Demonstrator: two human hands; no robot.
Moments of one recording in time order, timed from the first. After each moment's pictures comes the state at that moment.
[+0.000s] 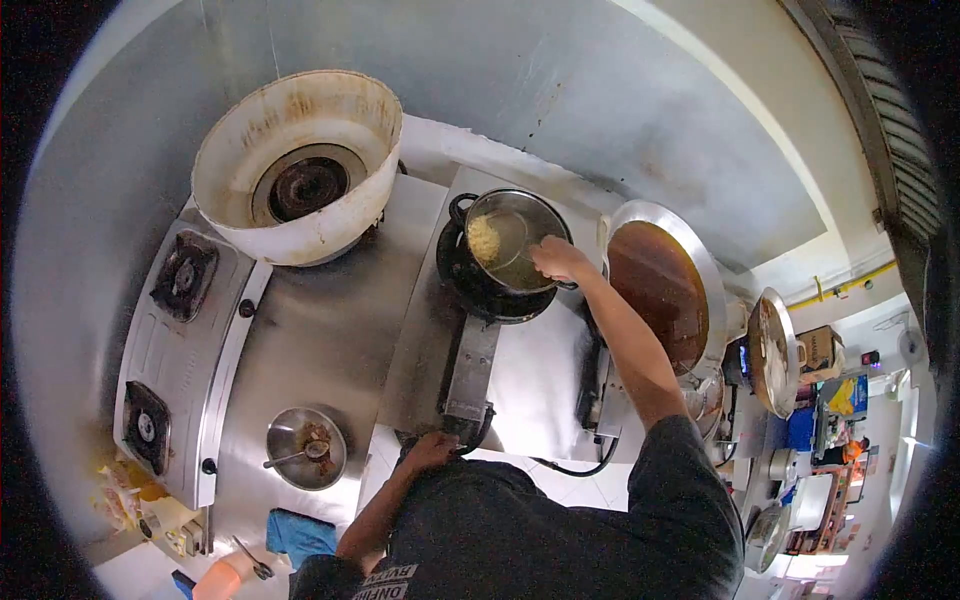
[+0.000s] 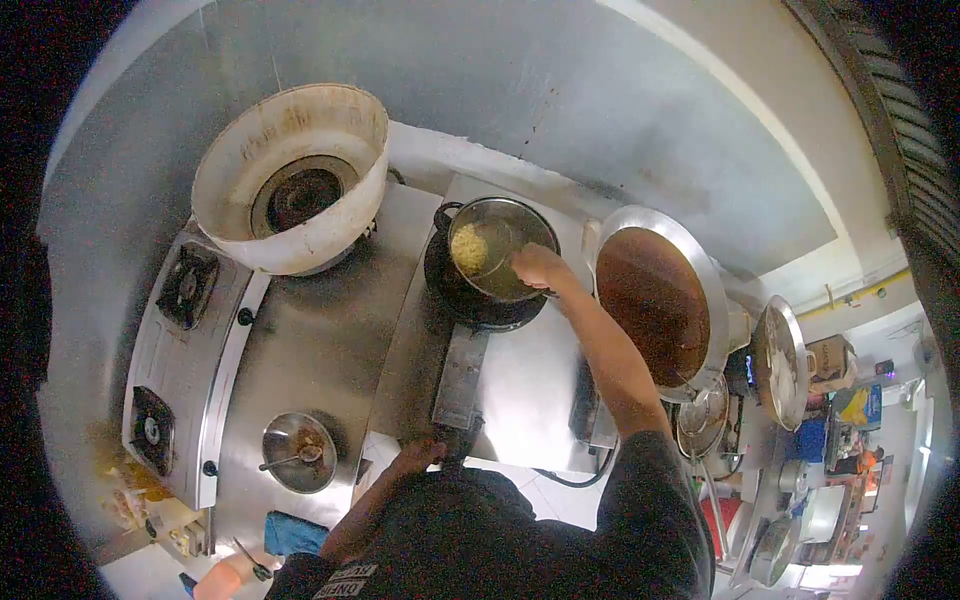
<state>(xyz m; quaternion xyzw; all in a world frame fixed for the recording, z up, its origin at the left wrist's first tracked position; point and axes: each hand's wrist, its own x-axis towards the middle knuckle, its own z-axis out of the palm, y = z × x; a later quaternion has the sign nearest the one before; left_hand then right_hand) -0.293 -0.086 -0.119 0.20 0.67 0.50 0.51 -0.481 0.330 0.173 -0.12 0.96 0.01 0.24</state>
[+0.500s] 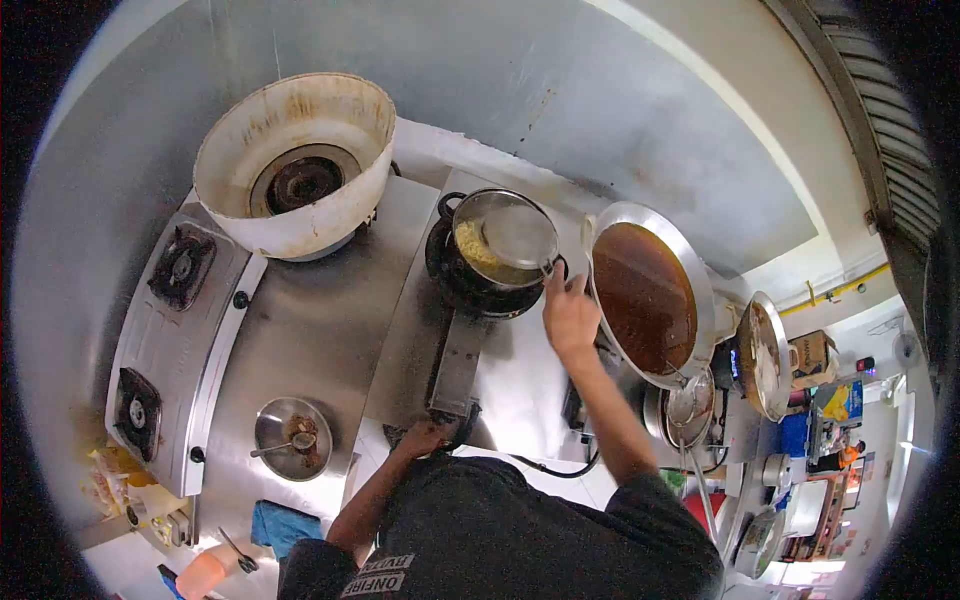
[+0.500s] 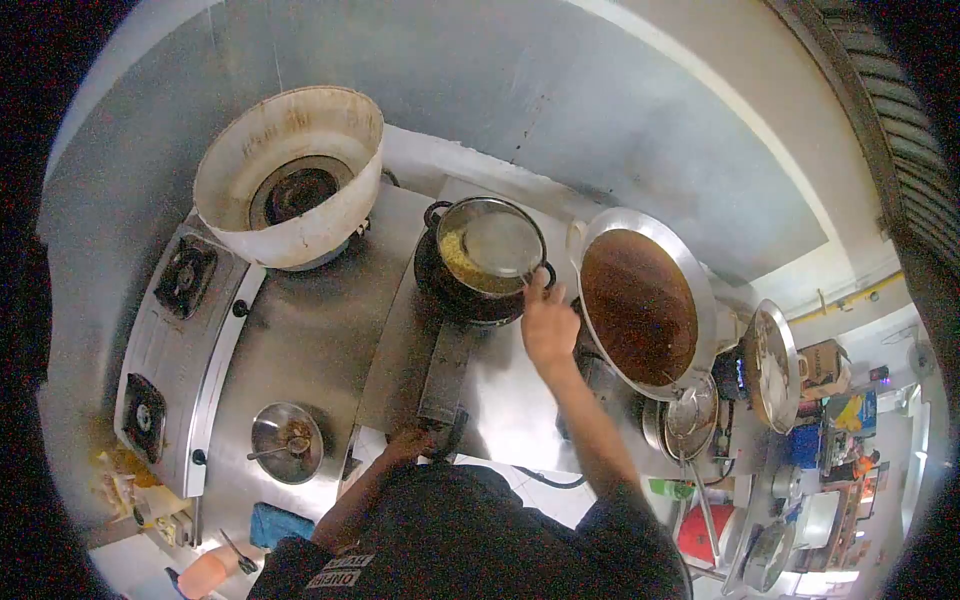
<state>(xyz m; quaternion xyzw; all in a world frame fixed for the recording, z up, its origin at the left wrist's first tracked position) -0.307 -0.067 -0.104 0.21 0.72 0.42 0.51 -0.353 0.233 0.196 0.24 0.94 0.14 -0.19</state>
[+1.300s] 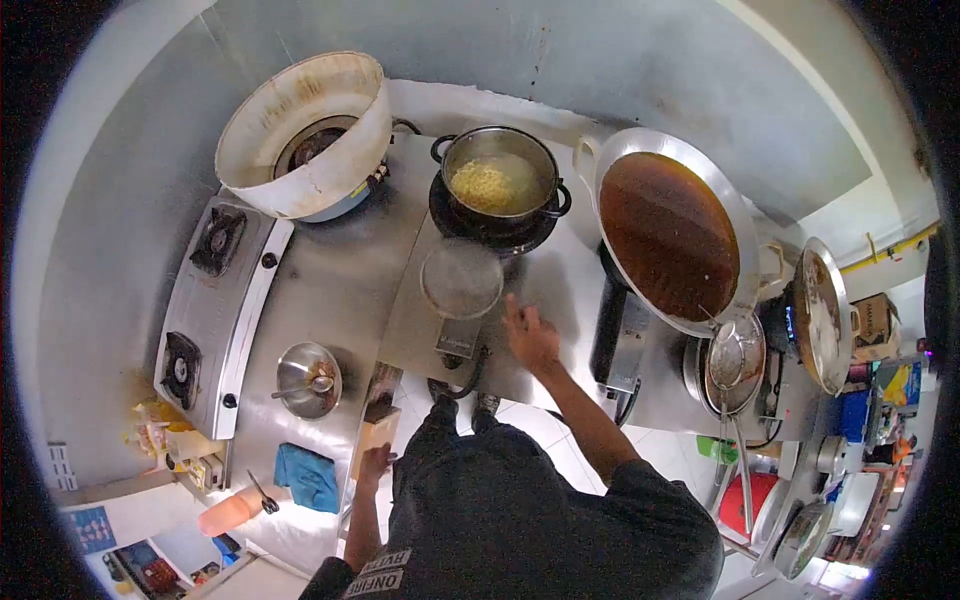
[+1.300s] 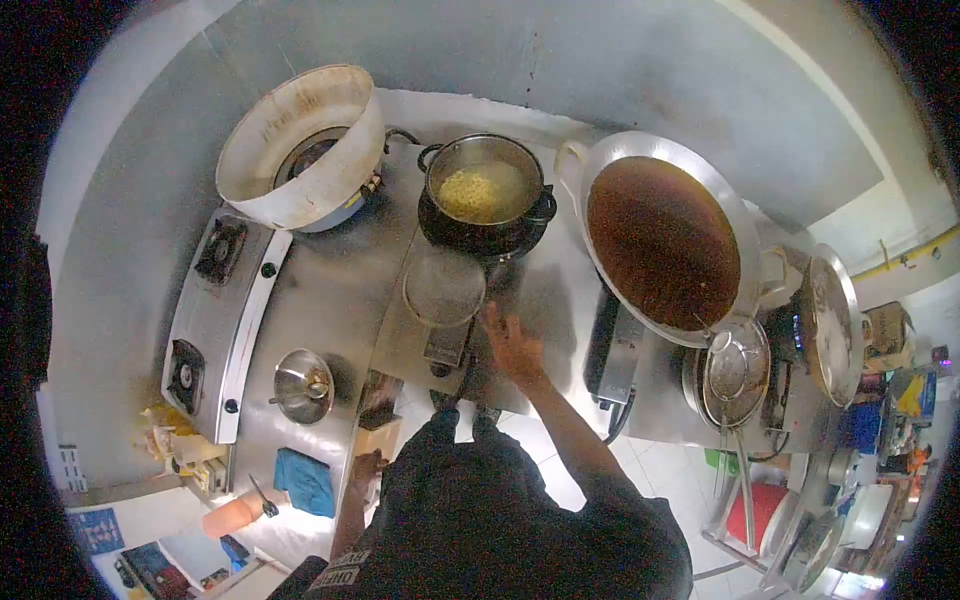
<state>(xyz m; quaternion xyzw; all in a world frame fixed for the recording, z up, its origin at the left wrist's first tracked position) -0.164 -0.298 -0.148 -0.22 0.66 0.58 0.42 -0.233 0.201 0.020 0.09 0.97 0.02 -0.24</state>
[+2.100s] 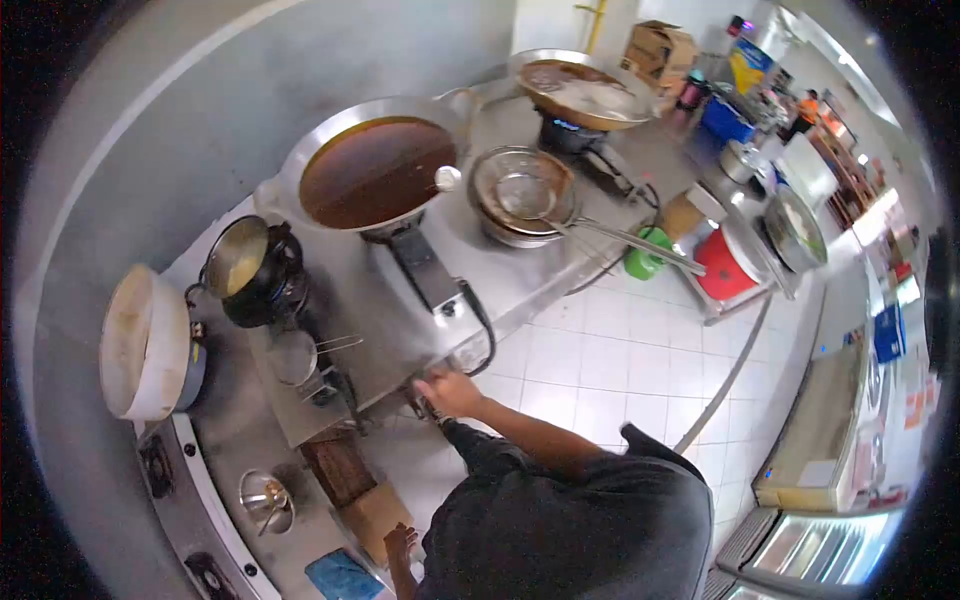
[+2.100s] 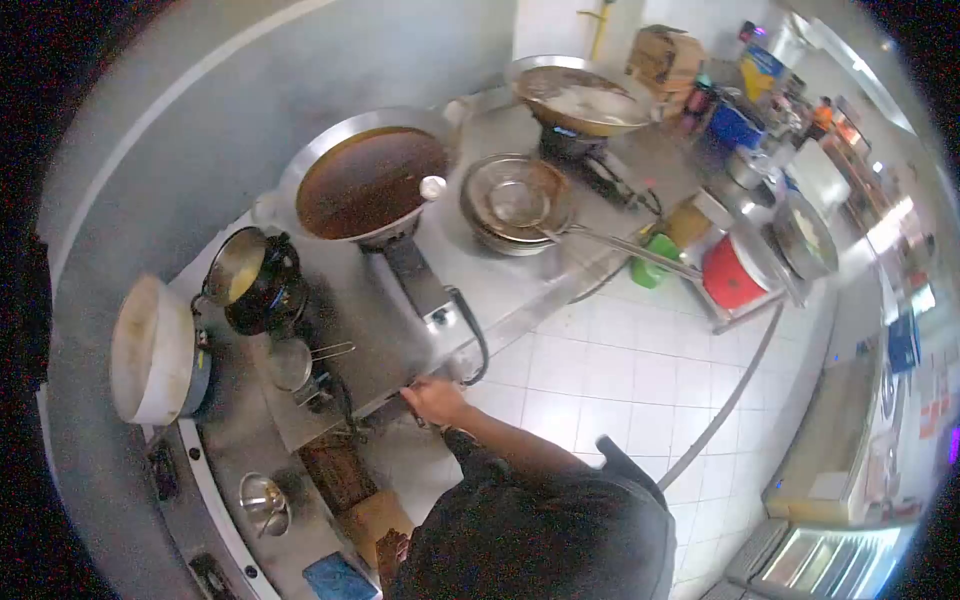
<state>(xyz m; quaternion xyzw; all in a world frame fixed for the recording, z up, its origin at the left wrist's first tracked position) -0.083 -0.323 -0.131 -0.13 0.64 0.49 0.58 0.030 0.124 -0.017 0.29 0.88 -0.31 -0.20</state>
